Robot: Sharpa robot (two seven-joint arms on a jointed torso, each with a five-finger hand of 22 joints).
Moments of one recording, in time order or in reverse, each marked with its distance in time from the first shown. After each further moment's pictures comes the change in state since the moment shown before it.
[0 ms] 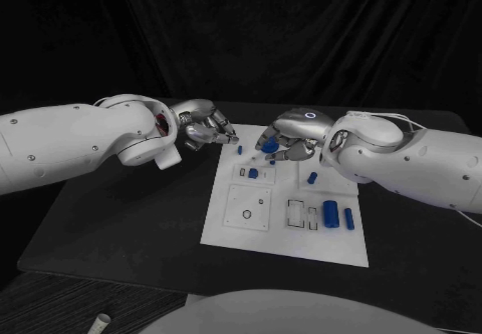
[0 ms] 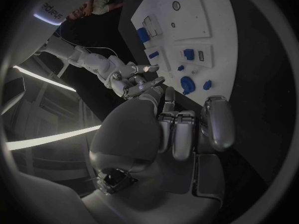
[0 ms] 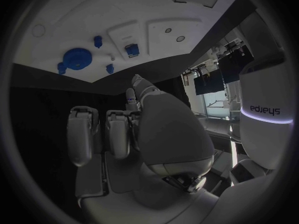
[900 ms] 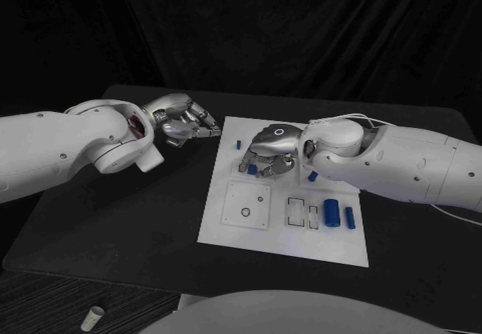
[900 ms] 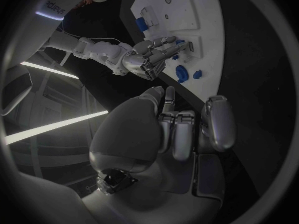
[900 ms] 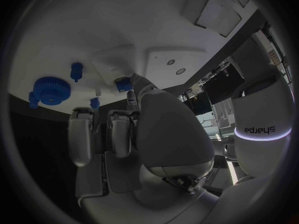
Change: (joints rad) left arm 0.000 -0.048 -0.001 0.017 0.033 -0.070 0.080; left_hand 0.012 -0.012 0.009 0.002 0.030 0.016 0.006 -0.013 -0.042 0.000 0.000 0.005 0.000 0.000 0.000 0.000 0.000 0.000 0.000 0.007 0.005 0.000; right arm -0.030 0.080 0.000 -0.081 -0.190 0.164 0.057; right_hand 0.037 -0.032 -0.014 0.014 0.110 -0.045 -0.026 -0.055 -0.028 0.002 -0.019 0.000 0.000 0.004 -0.018 0.007 0.000 -0.016 0.001 -0.020 0.010 0.000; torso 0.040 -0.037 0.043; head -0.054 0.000
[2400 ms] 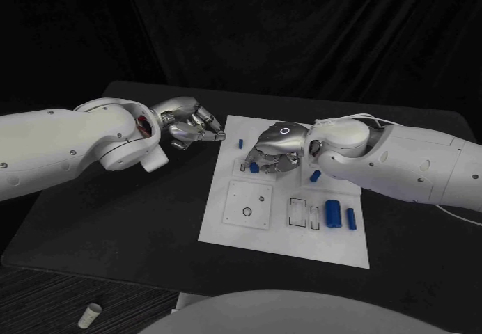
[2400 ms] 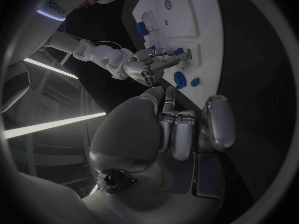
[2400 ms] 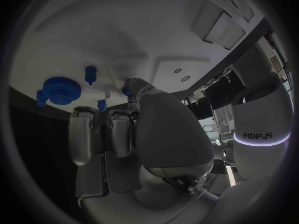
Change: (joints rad) left arm 0.000 0.028 0.000 -0.020 0.003 0.054 -0.030; left_hand 0.000 0.000 0.007 0.007 0.000 0.000 0.000 -0.007 -0.017 0.000 0.004 -0.008 0.000 -0.004 0.004 0.000 0.000 0.000 0.000 0.000 -0.008 0.000; right arm -0.004 -0.009 0.002 -0.023 -0.039 -0.033 0.011; right_hand 0.022 -0.007 0.075 -0.061 0.200 -0.051 -0.017 0.017 0.074 -0.004 -0.011 -0.015 0.002 -0.004 -0.011 -0.009 0.000 0.000 0.001 -0.006 -0.022 0.000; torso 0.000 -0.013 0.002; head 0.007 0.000
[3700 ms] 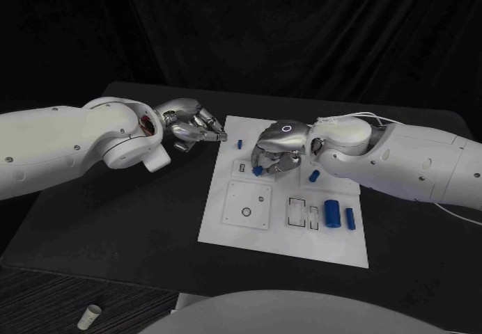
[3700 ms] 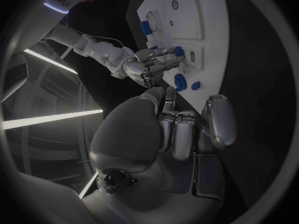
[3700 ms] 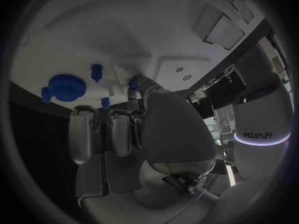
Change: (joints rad) left arm 0.000 0.026 0.000 -0.027 0.067 0.036 -0.029; left_hand 0.006 0.005 0.012 0.012 0.013 0.004 0.004 -0.004 -0.019 -0.001 0.002 -0.018 0.000 0.004 0.004 0.000 0.000 0.000 -0.007 0.007 -0.017 0.000; right arm -0.001 -0.014 0.005 -0.001 0.001 -0.007 -0.001; right_hand -0.112 0.029 -0.044 0.035 -0.317 0.195 0.038 0.115 0.057 0.000 0.015 -0.003 -0.002 -0.001 0.014 -0.008 0.000 0.000 0.000 0.007 -0.014 0.000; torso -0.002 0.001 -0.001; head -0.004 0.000
